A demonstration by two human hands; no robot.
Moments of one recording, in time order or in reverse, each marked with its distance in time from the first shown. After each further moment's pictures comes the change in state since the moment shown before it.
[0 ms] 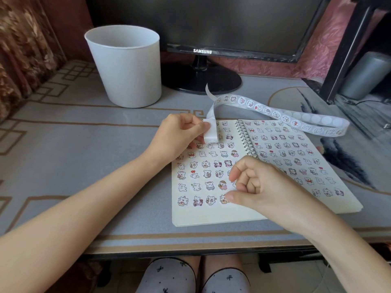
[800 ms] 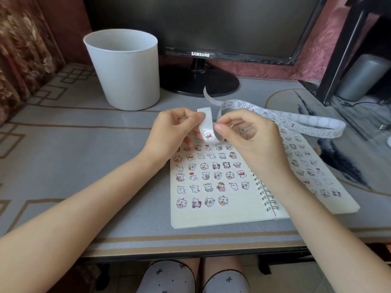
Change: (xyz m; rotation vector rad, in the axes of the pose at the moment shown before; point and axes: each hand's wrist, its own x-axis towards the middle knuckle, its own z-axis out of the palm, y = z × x) left_hand -0.001 0.006 -0.005 -0.239 0.021 0.072; right_hand 0.064 -0.010 -0.007 0.089 0.500 -0.362
